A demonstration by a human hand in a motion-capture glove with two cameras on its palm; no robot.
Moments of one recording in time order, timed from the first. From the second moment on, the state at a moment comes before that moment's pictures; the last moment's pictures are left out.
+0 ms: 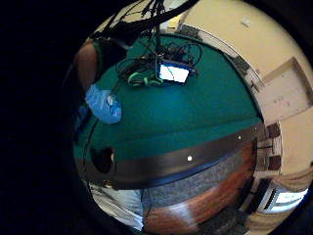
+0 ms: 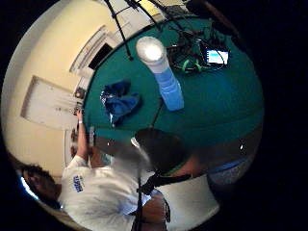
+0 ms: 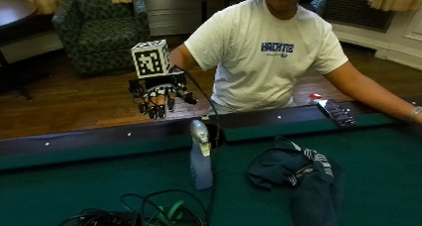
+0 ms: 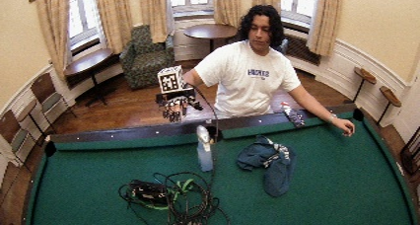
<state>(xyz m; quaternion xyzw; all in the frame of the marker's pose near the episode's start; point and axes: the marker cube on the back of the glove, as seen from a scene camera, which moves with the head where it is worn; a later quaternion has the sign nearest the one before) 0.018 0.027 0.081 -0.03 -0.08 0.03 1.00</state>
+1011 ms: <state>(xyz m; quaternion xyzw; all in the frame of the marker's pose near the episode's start) -0.013 -0.008 0.175 -0.05 -0.41 0.08 0.91</state>
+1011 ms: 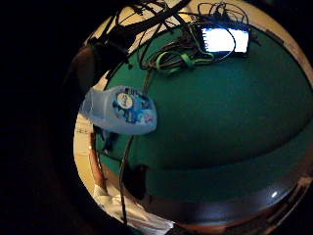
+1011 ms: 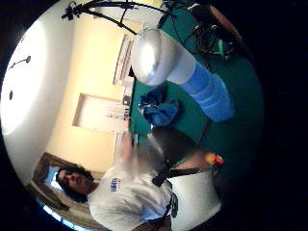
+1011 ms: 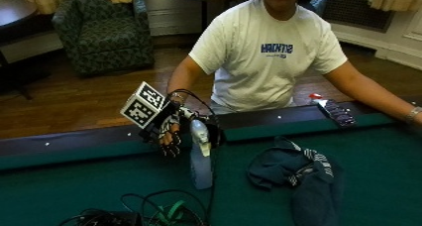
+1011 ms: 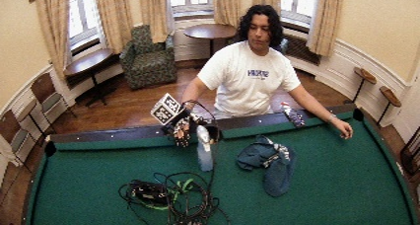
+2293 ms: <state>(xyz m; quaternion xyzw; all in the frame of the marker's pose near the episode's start) -0.029 -0.019 0.198 0.00 -0.56 0.10 0.82</state>
